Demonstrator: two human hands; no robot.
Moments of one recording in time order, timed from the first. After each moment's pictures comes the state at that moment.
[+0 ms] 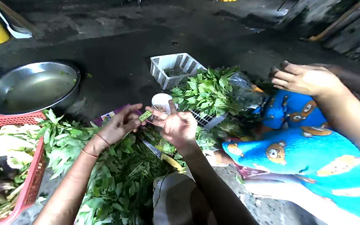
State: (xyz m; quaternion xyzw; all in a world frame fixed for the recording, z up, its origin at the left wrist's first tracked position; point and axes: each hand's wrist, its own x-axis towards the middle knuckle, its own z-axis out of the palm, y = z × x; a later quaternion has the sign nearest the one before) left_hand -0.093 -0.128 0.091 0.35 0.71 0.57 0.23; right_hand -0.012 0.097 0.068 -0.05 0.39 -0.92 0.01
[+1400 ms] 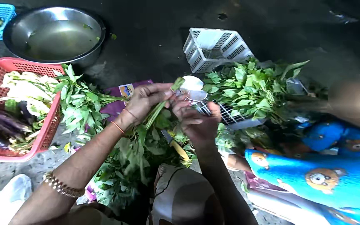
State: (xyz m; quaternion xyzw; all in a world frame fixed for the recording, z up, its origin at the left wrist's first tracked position) left_hand -0.090 -0.110 0.058 0.20 0.53 0.80 0.18; right_hand -0.020 0.088 0.039 -0.01 0.17 -0.98 0.11
